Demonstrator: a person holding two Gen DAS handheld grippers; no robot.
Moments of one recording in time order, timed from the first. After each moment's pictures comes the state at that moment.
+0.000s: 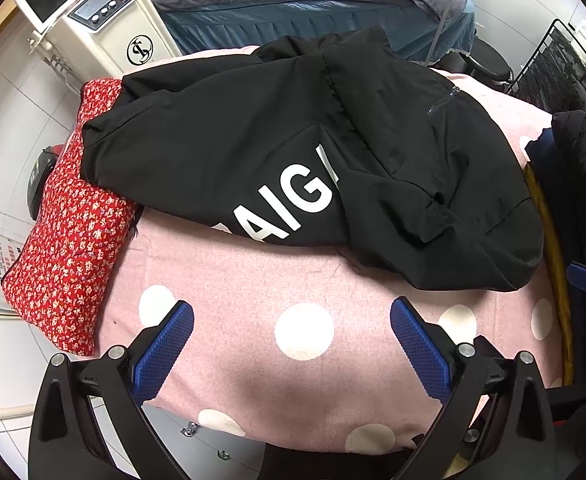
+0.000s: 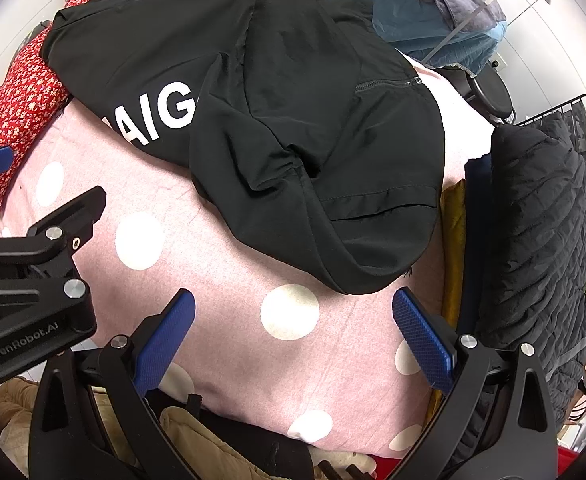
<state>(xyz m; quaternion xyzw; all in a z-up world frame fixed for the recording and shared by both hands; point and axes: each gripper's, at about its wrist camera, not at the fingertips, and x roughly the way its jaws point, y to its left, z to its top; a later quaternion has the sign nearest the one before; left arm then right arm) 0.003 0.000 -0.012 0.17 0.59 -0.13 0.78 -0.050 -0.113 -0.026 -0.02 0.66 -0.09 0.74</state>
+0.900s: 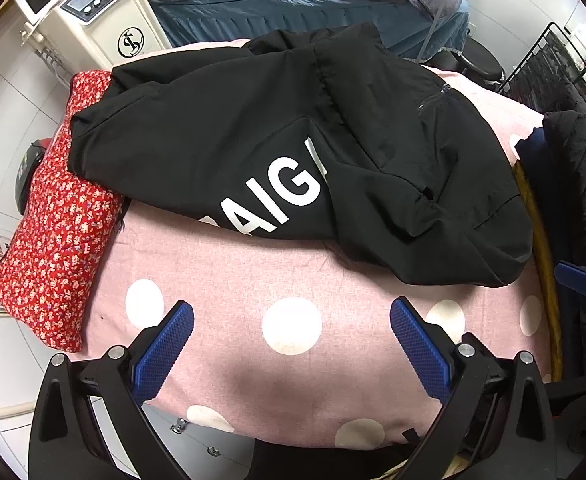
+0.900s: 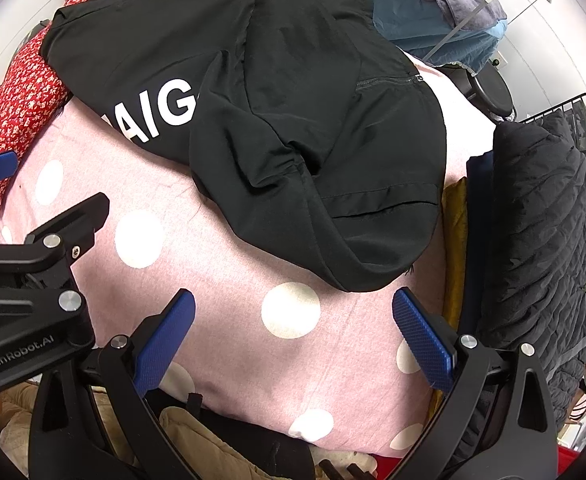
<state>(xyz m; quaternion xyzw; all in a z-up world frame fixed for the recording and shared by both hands) 0.002 0.002 -0.014 0.15 0.61 -0.14 0.77 -0.052 -0.112 -0.029 -0.02 0.67 -0.09 0.74</state>
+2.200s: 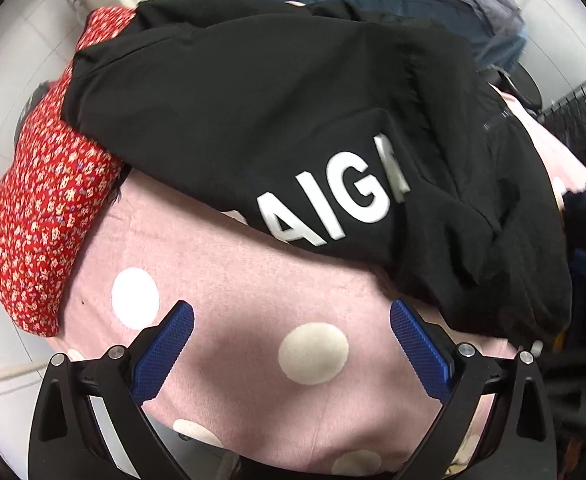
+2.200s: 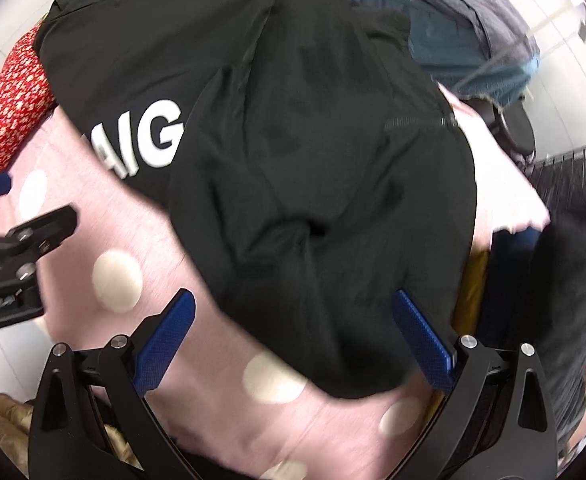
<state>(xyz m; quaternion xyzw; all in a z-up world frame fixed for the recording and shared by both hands) 0.063 0.040 -0.068 0.08 0.65 -0.08 0.75 0.033 -0.128 -0.068 -0.07 0.65 -0.03 0.76</state>
